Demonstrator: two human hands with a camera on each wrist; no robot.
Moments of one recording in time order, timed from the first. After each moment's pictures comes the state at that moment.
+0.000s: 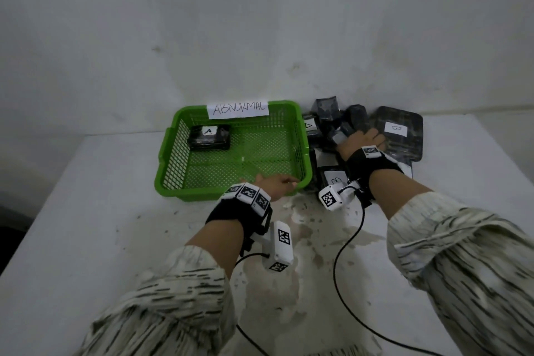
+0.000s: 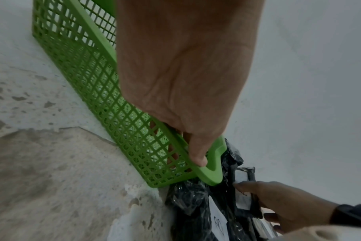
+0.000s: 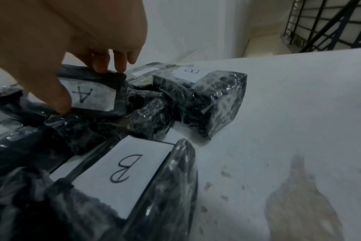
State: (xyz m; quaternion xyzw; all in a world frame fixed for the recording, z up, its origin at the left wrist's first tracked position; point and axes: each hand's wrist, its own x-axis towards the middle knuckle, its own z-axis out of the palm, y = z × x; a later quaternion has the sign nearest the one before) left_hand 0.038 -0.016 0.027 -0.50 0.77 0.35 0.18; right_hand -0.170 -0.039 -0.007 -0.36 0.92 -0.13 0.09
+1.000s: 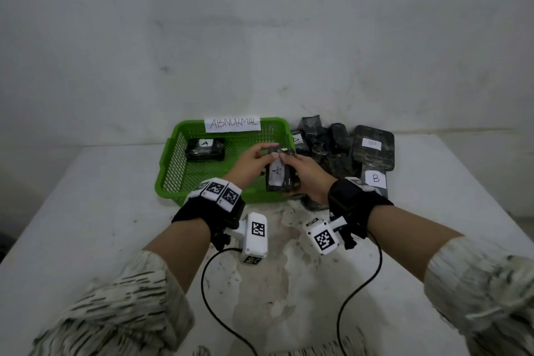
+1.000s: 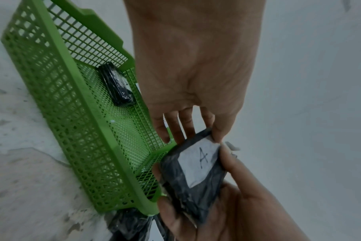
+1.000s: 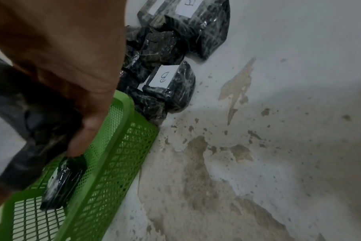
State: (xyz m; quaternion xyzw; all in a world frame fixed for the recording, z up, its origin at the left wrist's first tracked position) left_hand 0.065 -0.014 0.065 -0.43 0.63 0.58 -0.29; right_hand -0.072 0.039 0.057 -0.35 0.58 -0.43 0.59
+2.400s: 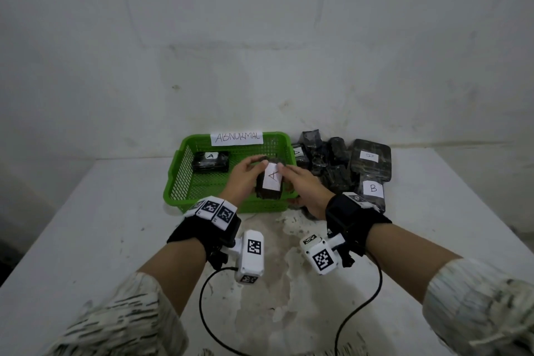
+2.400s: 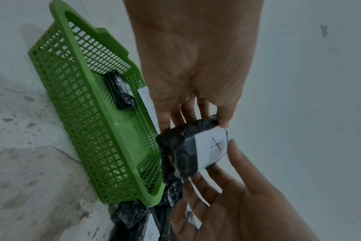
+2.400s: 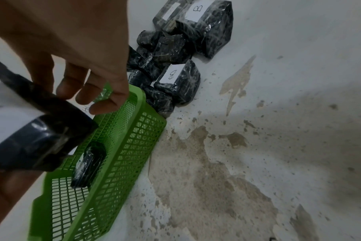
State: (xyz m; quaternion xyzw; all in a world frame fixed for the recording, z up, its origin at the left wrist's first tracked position) left_hand 0.082 0.016 0.079 -0.46 0.55 0.60 -0.37; right_hand -0.056 0.065 0.069 -0.39 0.60 -0.43 0.55
